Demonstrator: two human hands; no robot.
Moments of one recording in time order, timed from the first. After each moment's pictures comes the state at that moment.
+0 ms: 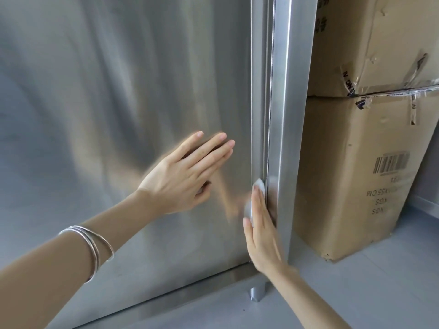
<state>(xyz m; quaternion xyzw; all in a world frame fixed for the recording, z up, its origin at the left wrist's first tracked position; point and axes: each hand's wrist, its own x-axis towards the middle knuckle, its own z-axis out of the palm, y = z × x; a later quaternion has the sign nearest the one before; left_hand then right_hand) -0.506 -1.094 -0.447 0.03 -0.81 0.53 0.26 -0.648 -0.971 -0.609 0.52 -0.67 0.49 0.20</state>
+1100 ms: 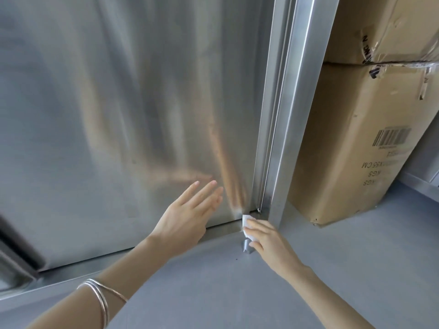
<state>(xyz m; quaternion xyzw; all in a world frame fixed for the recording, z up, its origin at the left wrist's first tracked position) -0.446 -1.040 -0.581 0.07 -0.94 0.31 0.15 -0.636 -0.898 -0.684 0.61 -0.76 0.23 0.03</state>
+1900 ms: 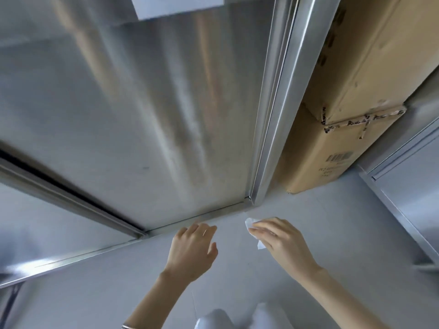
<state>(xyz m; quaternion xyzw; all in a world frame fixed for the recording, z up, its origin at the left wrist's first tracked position) -0.350 -0.912 -0.253 0.26 -0.96 -0.06 0.04 -0.537 -0.771 -0.251 0.63 -0.73 0.27 -0.02</state>
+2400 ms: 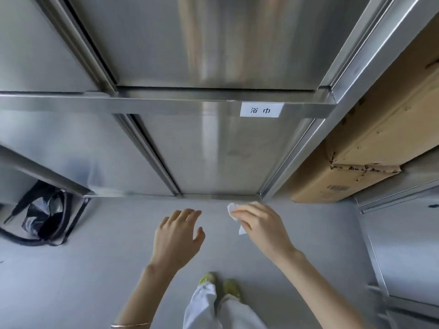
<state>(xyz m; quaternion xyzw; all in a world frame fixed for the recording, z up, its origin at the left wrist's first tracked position) -0.244 -0.830 0.035 0.50 -0.86 -0.11 0.04 -0.448 -0.775 0.041 0.71 -0.64 0.27 -0.07</state>
